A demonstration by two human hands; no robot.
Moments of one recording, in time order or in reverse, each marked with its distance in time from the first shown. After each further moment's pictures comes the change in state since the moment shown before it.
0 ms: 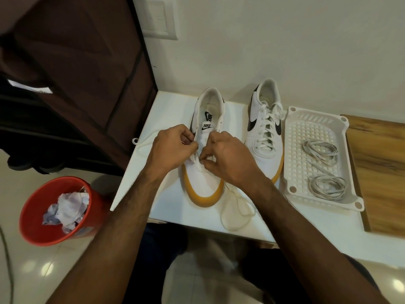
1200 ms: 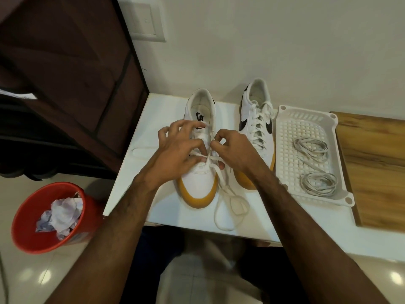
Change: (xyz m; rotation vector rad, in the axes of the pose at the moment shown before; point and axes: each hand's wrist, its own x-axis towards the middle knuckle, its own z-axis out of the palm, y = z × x) left_hand -0.007 0.007 0.011 0.322 -0.140 0.525; right_hand 0.001 0.032 -0.010 0.441 -0.004 0.518
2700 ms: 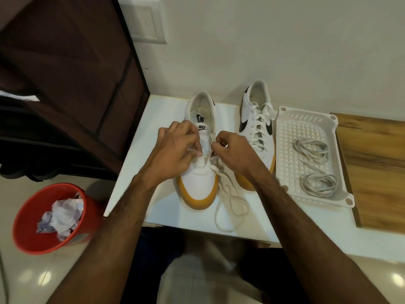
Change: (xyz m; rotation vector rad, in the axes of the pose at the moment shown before) left_hand 0.002 -0.005 -0.006 -0.037 0.091 0.013; right_hand -0.006 -0.004 0.000 0.039 0.006 0.013
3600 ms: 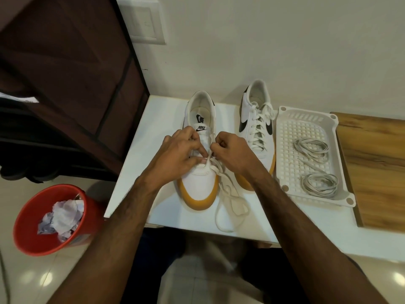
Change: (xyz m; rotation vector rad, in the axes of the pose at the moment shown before) left_hand -0.002 0.001 0.008 -0.120 -0.091 -0.046; right_hand 0.000 -0.001 0.003 0.050 -0.008 -0.005
